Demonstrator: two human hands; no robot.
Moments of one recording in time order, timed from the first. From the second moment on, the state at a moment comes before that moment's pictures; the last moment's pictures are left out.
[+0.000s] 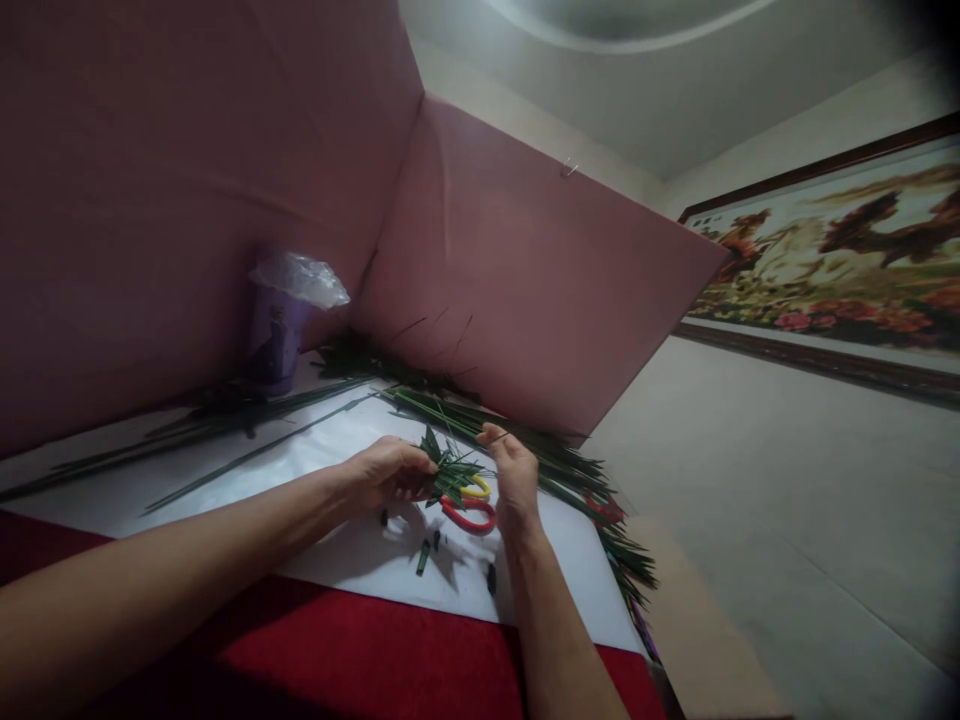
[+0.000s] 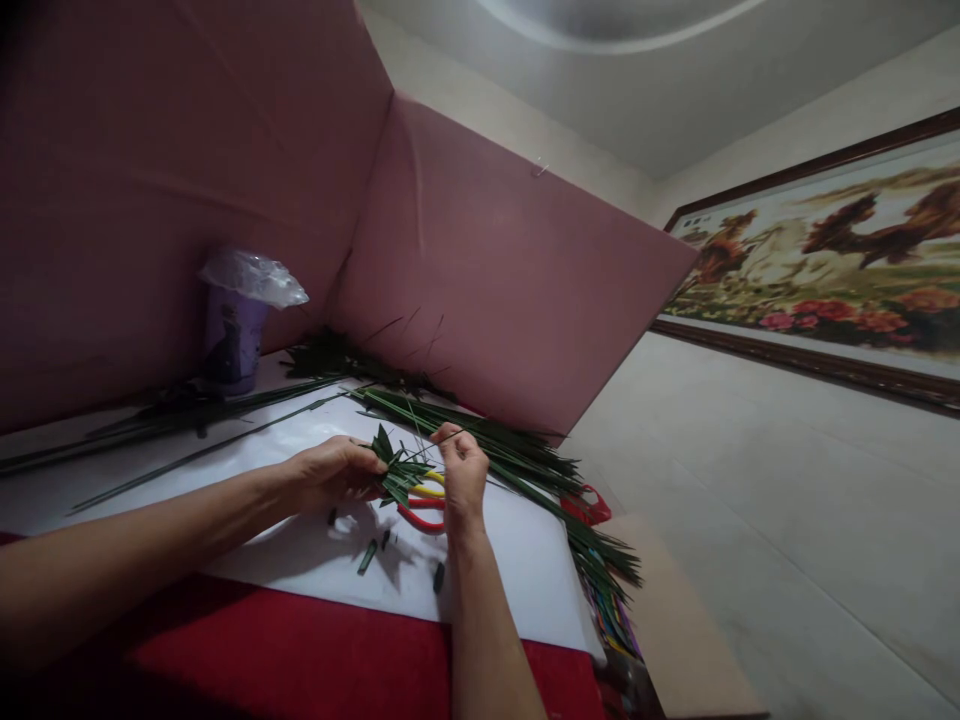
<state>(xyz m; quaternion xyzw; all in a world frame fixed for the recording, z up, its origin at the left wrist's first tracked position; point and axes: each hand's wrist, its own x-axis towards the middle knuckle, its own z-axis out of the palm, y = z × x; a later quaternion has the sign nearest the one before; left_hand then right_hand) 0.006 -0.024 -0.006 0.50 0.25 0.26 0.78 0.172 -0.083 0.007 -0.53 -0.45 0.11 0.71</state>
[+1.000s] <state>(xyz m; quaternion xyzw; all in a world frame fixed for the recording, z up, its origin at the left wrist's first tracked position) 0.009 -0.035 -0.003 0.43 0.30 0.27 0.81 0.162 -0.084 -0.002 -0.60 -0.52 0.05 0.61</state>
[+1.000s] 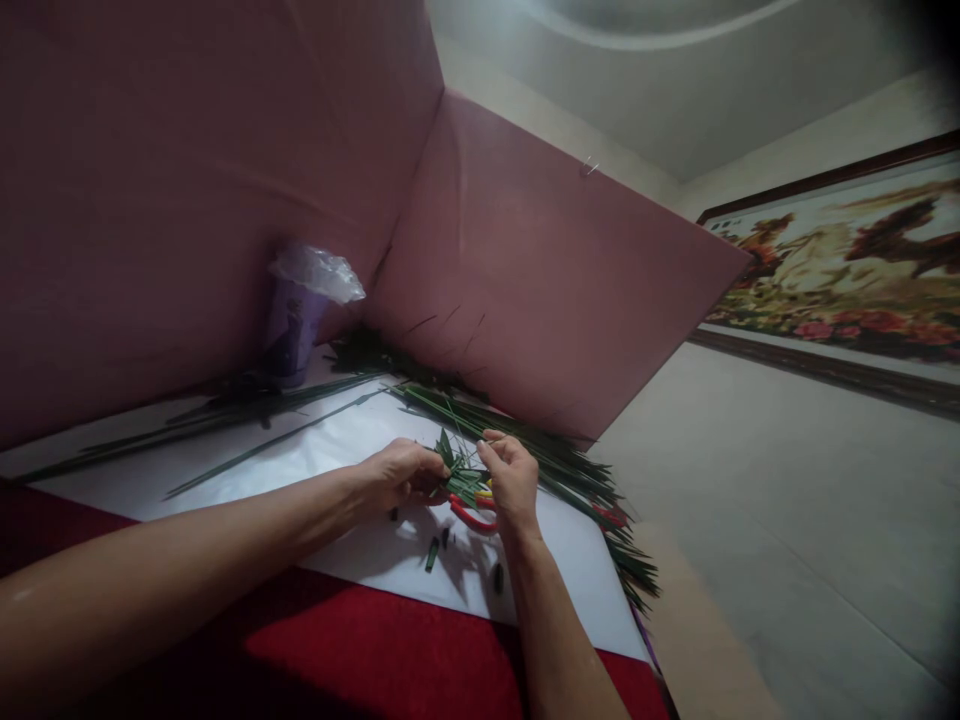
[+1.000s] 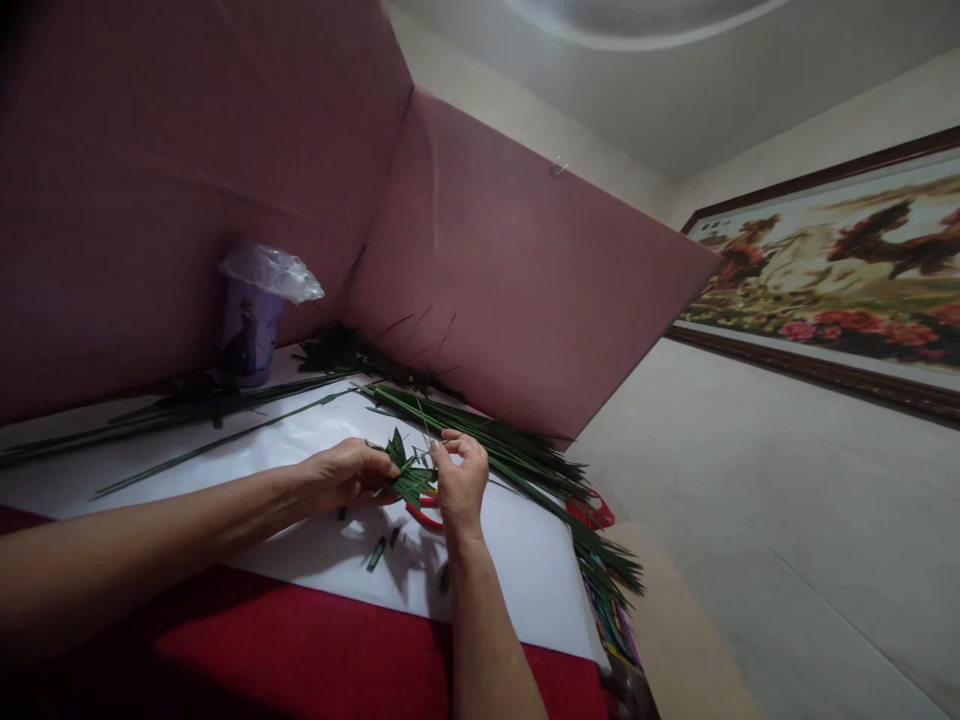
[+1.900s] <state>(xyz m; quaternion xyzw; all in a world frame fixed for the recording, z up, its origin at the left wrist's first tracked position) 0.009 -0.037 -0.002 0.45 0.27 0.31 0.80 0.153 -0.086 0.002 -0.58 -0.60 0.11 0.54</state>
